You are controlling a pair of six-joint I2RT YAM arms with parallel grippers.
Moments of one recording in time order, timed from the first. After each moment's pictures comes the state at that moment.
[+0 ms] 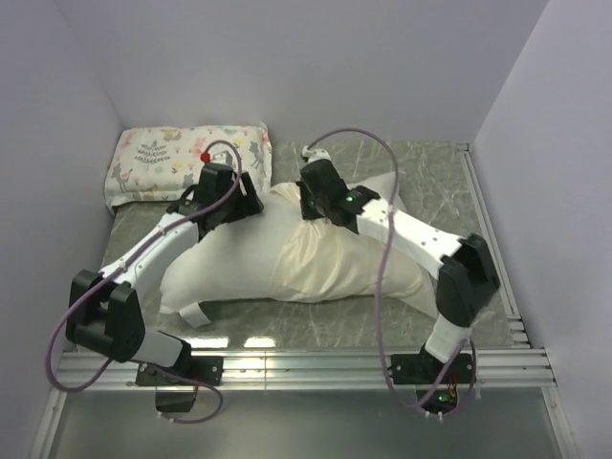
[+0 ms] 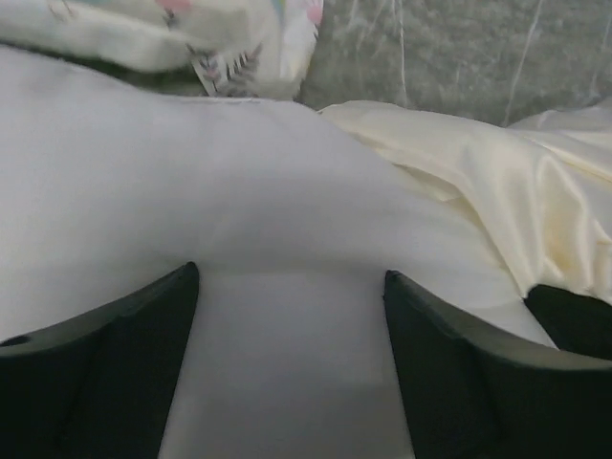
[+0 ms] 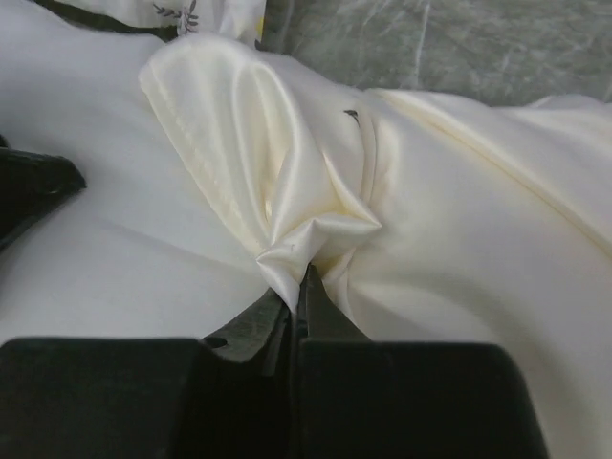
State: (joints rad) left arm -0.35 1.45 1.14 -0.38 -0.06 -0.59; right arm 0.74 1.79 1.52 -0.47 0.22 0.37
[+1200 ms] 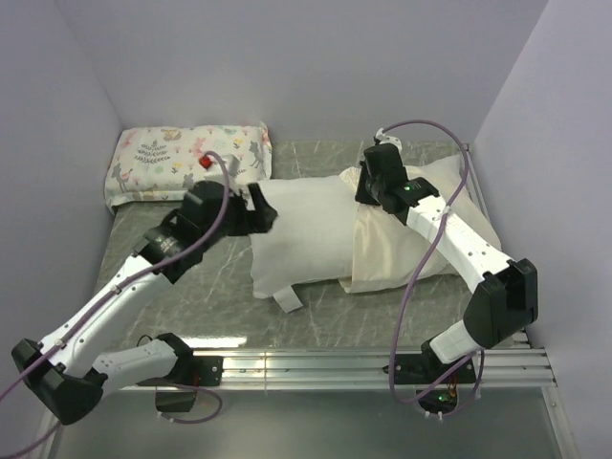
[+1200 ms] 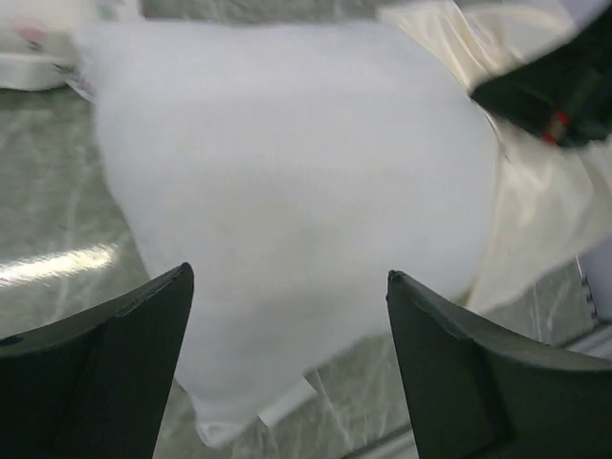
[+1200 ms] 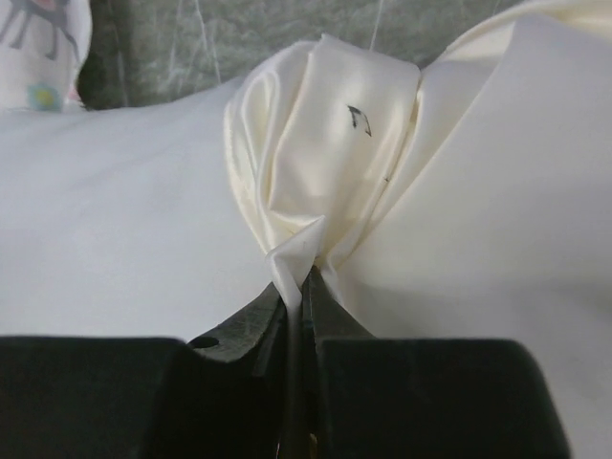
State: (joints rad) left arm -0.55 1.06 1.12 -0.50 -0.13 -0.55; right arm 0.46 1.50 1.34 -0.52 0.24 0.48
